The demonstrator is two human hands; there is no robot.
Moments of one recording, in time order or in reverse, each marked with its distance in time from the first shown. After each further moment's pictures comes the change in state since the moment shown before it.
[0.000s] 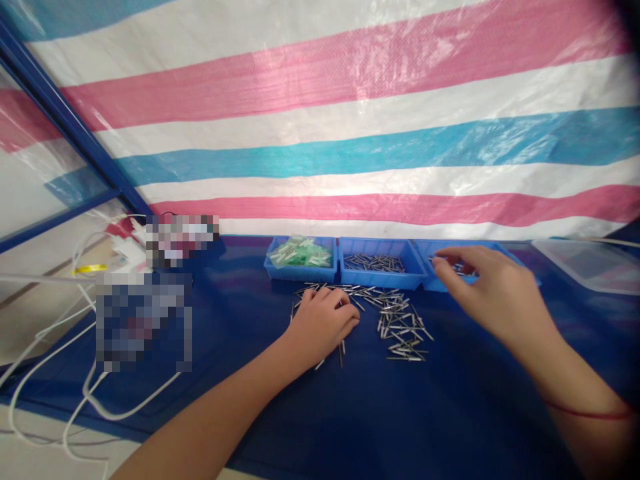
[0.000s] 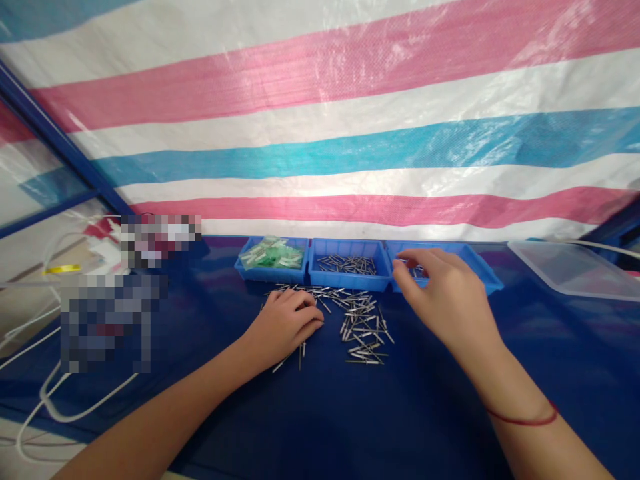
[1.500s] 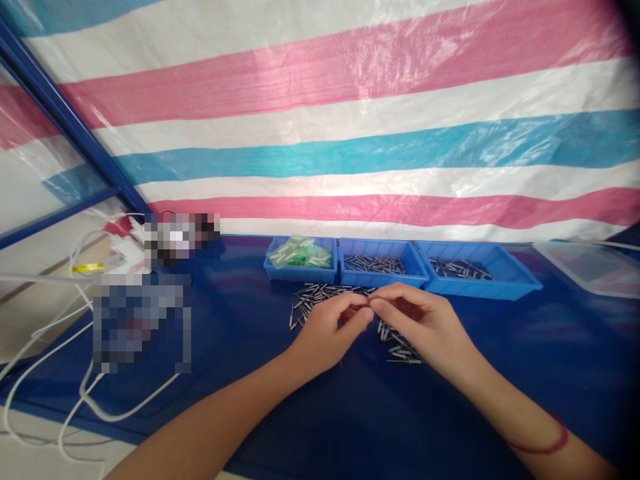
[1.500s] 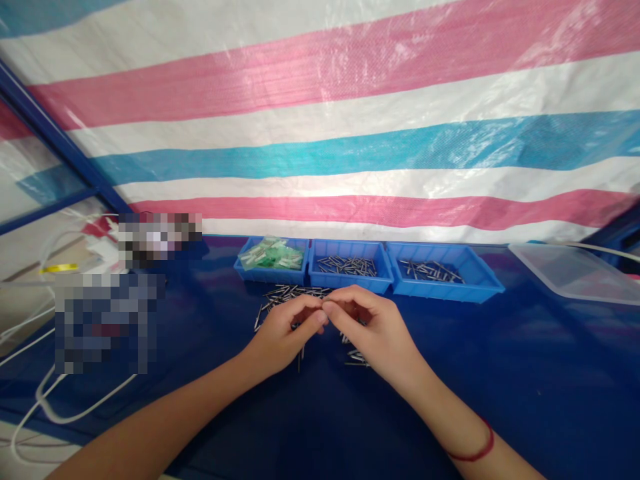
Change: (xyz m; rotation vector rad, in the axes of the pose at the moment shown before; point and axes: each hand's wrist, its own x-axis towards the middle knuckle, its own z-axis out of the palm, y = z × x) left_hand 0.002 0.018 -0.002 -0.911 0.148 -0.220; right_hand -0.034 -0.077 0.017 1.040 -0.403 0.211
